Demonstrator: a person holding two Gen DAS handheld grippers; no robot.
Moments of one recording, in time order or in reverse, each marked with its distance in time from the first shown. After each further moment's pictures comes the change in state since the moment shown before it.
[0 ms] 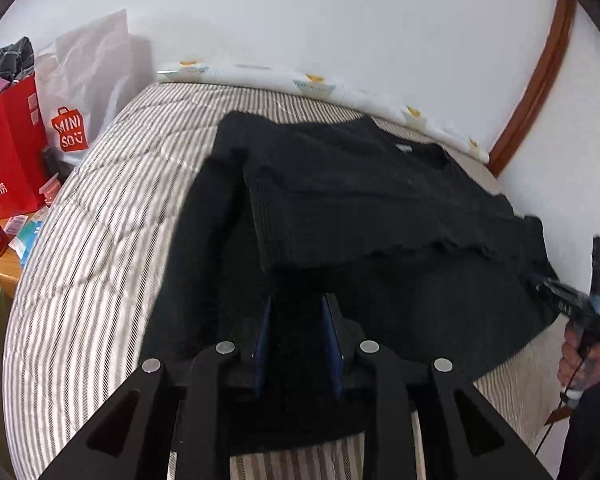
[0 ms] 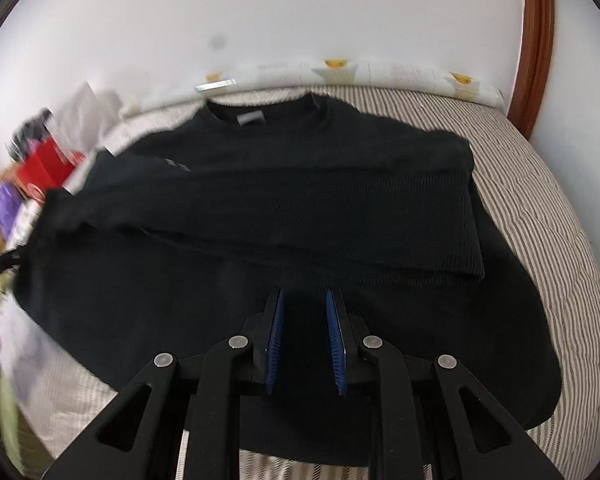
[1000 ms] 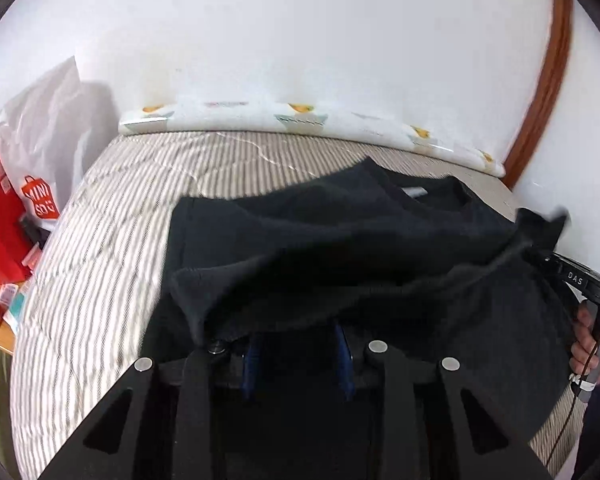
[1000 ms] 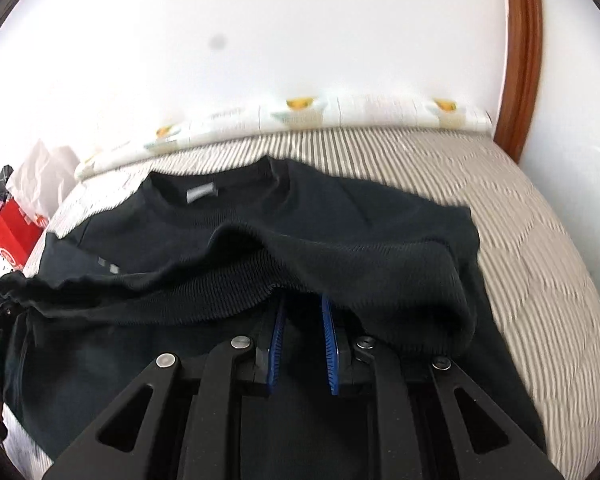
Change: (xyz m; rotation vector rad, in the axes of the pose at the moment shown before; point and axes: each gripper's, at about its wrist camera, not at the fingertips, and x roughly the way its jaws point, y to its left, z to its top) left arm 0.058 -0.026 0.087 0.073 -0.061 0.055; right arm 0.044 -0.015 0.095 0.094 -0.119 -0.084
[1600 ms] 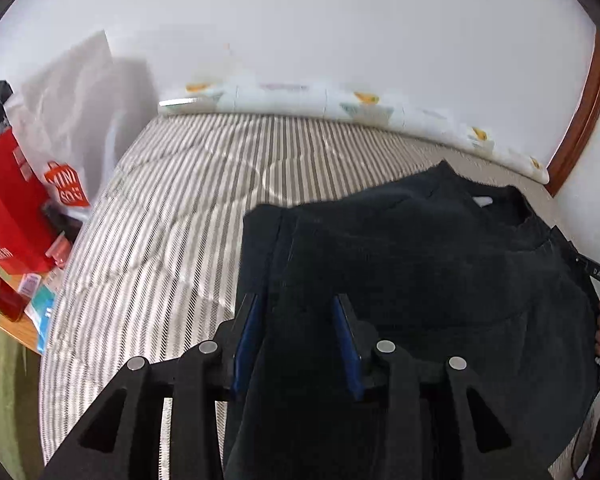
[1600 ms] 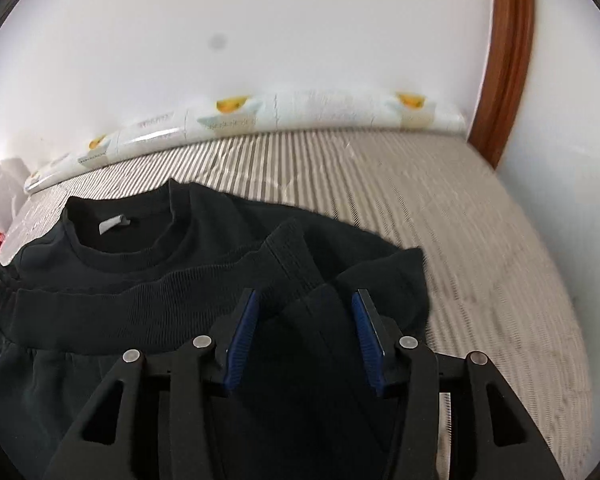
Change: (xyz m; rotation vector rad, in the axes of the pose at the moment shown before) left arm 0.029 0.045 0.017 -0.048 0.077 0.099; right arm 0.053 -0.055 0.032 0.023 0.084 -0.057
